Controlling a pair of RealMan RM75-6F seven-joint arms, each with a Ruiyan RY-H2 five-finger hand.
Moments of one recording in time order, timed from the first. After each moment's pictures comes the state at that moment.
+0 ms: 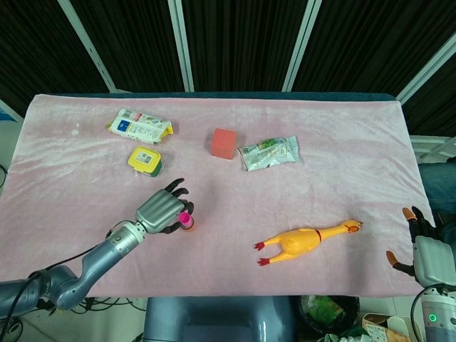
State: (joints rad) left arm -0.81 -1.37 -0.10 -1.64 1.33 0.83 0.30; right arm 0.07 -1.13 0.11 -1.74 -1.25 1.40 -0.14
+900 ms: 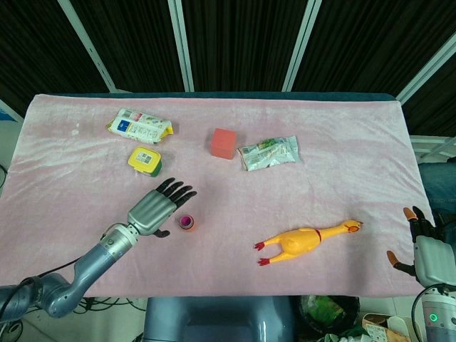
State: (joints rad) left arm -0.78 -1.29 -0.06 -1.76 1.26 0.93 0.42; right arm 0.07 -1.13 0.12 -1.74 -1.24 1.40 -0.13
